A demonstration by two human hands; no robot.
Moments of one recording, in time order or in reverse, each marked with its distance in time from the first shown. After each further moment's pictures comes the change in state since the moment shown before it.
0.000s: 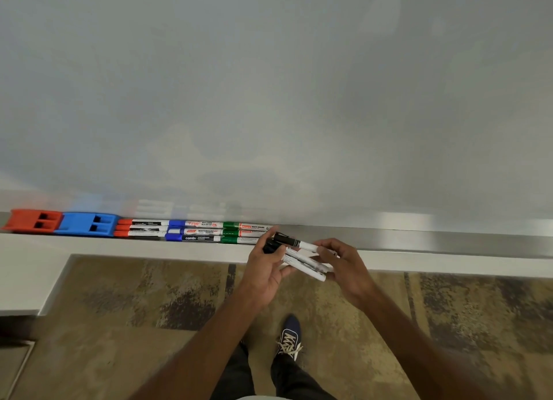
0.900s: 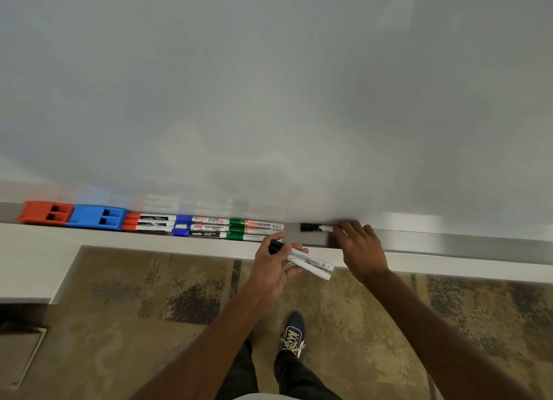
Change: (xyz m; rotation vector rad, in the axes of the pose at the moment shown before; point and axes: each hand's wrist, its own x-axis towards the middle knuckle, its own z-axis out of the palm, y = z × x) left_hand -0.004 0.001 0.006 0.137 0.092 -0.003; right_hand 0.039 -0.006 -0.031 -1.749 0.152 -0.554
